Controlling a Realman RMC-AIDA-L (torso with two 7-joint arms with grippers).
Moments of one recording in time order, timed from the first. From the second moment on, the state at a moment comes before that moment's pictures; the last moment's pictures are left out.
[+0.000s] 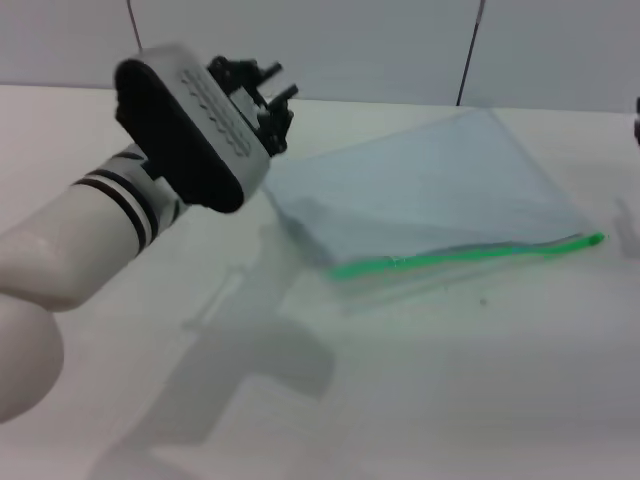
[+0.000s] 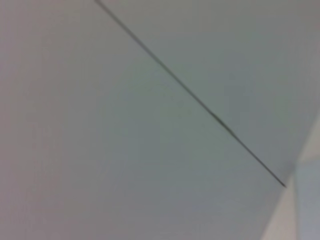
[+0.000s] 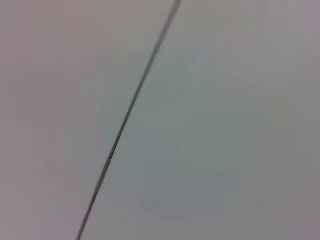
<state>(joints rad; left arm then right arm) -0.22 -2.03 1.96 1.31 2.51 -0.06 -2.12 0.66 2.04 -1.90 0.09 0.42 -1.10 -0.05</state>
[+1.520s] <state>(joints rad) -0.31 -2.03 2.19 0.91 2.35 -0.92 -2.57 0.39 2.05 -2.29 -0.55 0.96 -1.12 -0.33</state>
